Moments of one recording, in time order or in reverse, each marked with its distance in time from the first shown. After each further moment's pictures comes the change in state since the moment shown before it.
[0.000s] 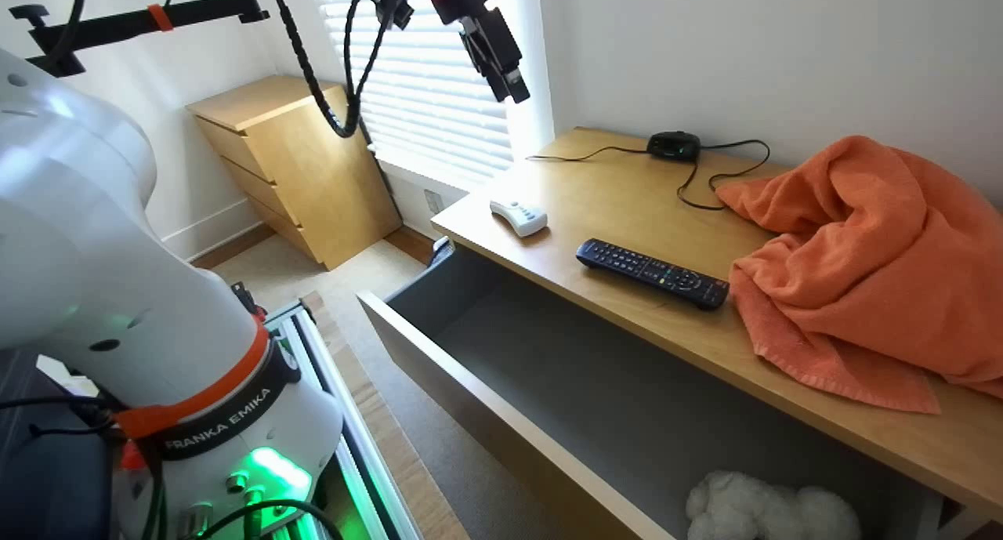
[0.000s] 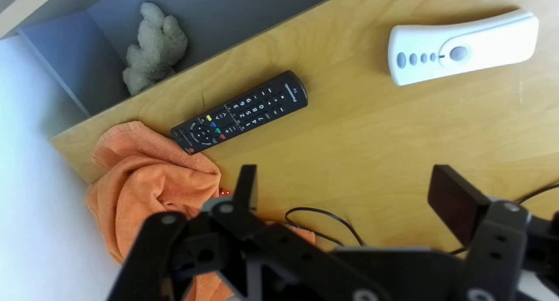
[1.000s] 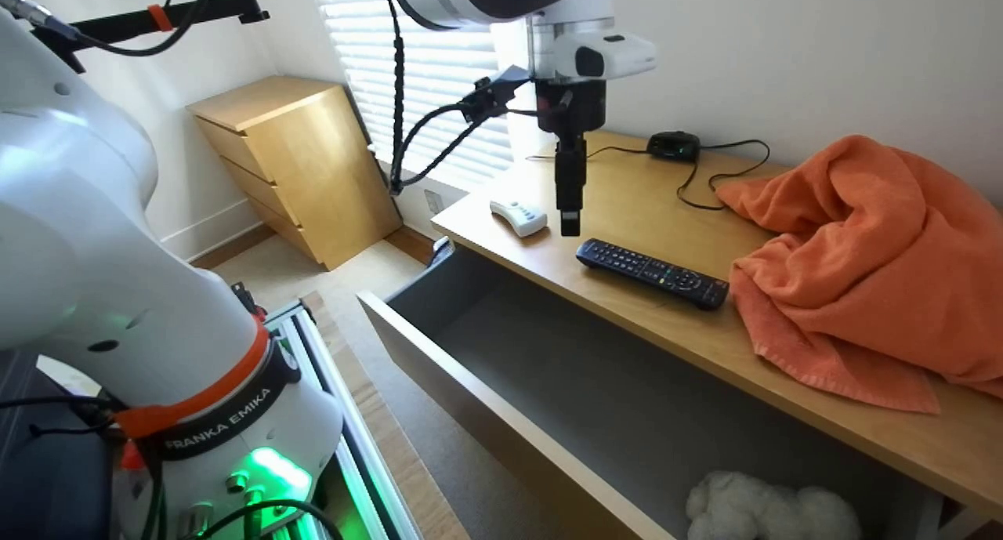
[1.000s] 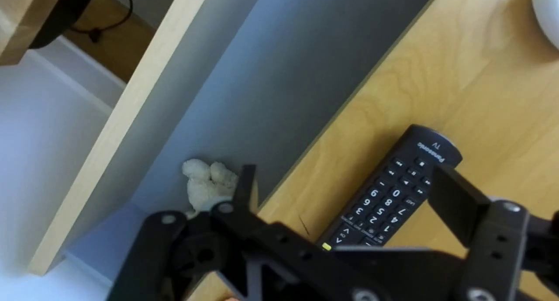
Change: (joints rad) arm -0.014 0.301 -0.397 0.000 0.141 0.070 0.024
